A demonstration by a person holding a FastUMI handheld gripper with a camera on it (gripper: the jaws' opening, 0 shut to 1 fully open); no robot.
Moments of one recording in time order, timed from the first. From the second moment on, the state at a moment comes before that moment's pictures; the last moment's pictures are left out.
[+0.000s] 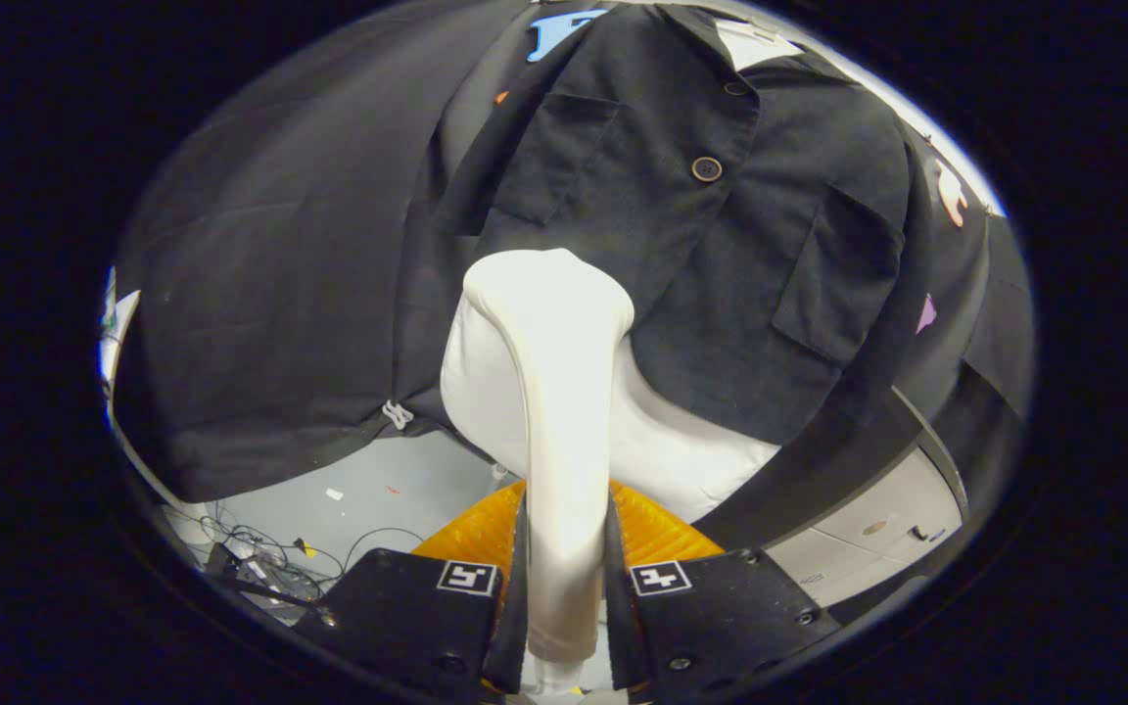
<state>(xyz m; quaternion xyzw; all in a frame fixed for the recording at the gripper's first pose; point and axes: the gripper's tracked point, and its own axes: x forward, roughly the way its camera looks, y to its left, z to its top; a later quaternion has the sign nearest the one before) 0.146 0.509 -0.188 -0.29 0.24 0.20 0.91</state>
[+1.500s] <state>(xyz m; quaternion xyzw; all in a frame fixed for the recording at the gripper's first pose) 0.050 0.210 -0.072 -0.10 0.24 0.08 0.96</state>
